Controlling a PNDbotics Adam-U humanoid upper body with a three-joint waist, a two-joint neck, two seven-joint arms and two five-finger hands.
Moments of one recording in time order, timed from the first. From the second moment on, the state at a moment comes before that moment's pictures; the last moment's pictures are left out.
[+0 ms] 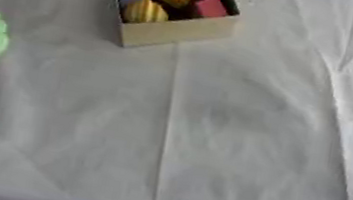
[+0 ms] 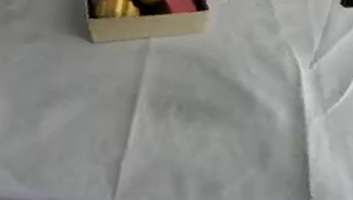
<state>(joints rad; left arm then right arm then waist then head) -1.07 0.56 -0.07 -0.84 -0.65 -0.42 -0.18 -0.04 -0.78 -0.17 -1.98 -0.38 -0.40 0.04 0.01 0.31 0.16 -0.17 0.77</state>
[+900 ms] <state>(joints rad) -0.94 0.67 -0.13 -0.79 -0.72 -0.56 -0.44 -0.01 -0.78 -0.17 -1.98 -0.36 -0.40 0.03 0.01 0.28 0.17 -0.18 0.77</state>
